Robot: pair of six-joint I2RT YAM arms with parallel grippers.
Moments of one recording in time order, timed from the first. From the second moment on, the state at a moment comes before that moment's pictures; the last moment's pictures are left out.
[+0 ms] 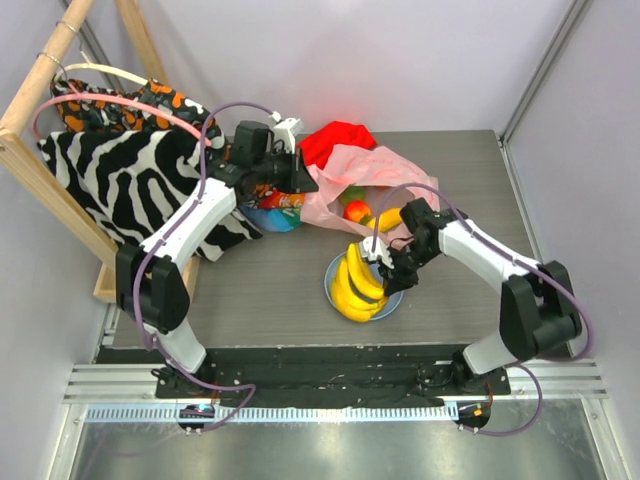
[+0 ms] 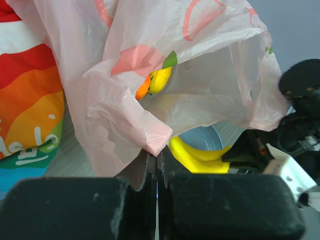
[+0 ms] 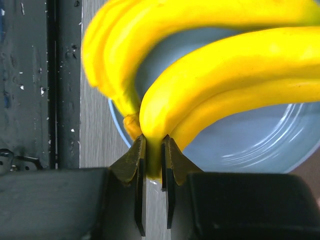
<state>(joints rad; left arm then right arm) -0.40 1.71 1.55 -0.42 0.56 -0.26 0.38 1.47 0.99 -0.96 -0.70 -1.22</state>
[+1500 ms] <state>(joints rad) -0.40 1.72 1.56 -0.40 0.52 -0.32 0.44 1.72 1.19 -0.86 -0.59 -0.31</state>
